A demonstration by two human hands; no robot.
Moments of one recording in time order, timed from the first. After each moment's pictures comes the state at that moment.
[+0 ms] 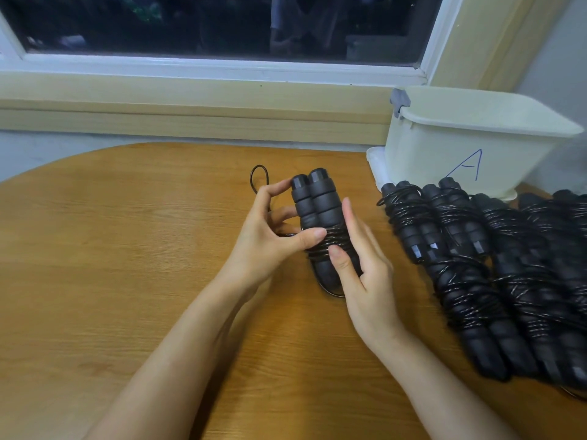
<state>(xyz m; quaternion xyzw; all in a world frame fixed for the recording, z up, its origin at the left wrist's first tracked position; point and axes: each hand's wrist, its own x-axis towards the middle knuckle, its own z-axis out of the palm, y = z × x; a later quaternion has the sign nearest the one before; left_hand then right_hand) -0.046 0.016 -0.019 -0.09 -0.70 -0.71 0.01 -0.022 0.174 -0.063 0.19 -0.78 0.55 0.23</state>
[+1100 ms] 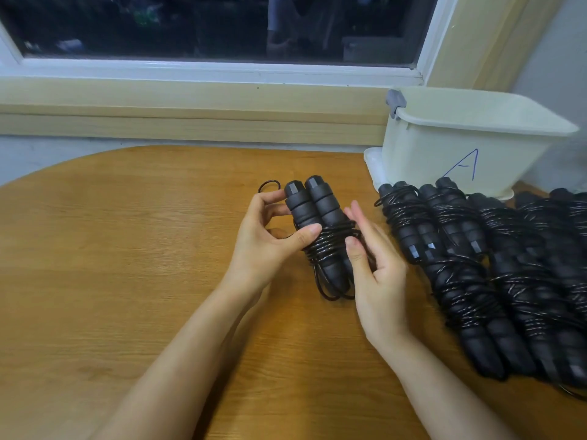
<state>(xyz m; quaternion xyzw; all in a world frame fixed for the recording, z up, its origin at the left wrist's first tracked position) -0.047 0.023 -0.028 -0.04 -0.72 -0.69 0.08 -0.021 0.180 -0.059 0.13 -0.75 0.58 0.28</state>
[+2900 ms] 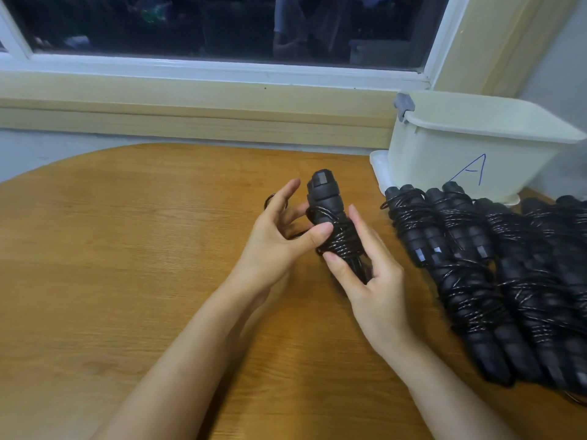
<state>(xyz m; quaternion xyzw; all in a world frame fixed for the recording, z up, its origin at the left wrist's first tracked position) -0.038 0.022 -0.014 -0.09 -0.66 -0.74 0.00 -0.017 0.173 -0.057 0.17 -0.76 0.57 0.25</state>
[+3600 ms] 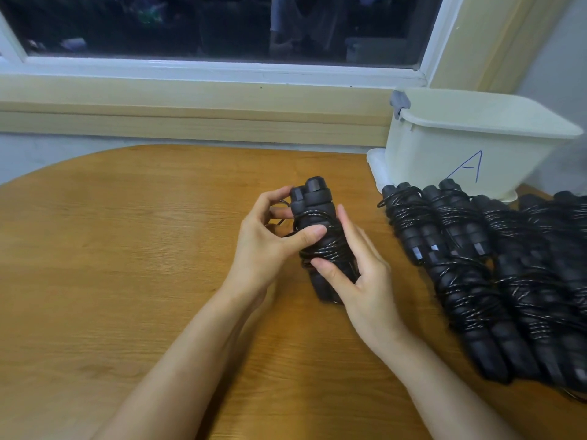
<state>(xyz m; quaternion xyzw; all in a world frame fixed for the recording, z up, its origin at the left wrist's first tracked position) -0.040 0.025 -0.016 -0.03 -0.71 -0.69 0.08 -0.019 0.173 -0.060 0.18 -0.78 0.57 0.17</state>
